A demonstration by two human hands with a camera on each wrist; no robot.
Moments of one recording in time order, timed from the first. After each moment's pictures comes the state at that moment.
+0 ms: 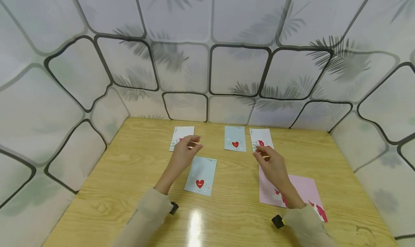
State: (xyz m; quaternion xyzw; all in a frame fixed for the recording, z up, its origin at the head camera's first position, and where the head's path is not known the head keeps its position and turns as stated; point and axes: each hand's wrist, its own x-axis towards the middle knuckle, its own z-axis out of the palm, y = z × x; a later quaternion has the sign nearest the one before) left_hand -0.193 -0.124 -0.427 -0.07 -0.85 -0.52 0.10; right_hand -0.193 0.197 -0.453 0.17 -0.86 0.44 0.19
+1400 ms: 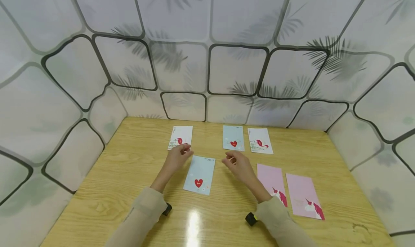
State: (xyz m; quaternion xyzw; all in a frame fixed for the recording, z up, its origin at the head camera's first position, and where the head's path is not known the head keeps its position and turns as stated) left_hand -0.207 -0.151 -0.471 -0.01 -0.88 -0.47 0.02; right_hand -0.198 0.117 -0.479 0.16 -0.88 0.44 0.01
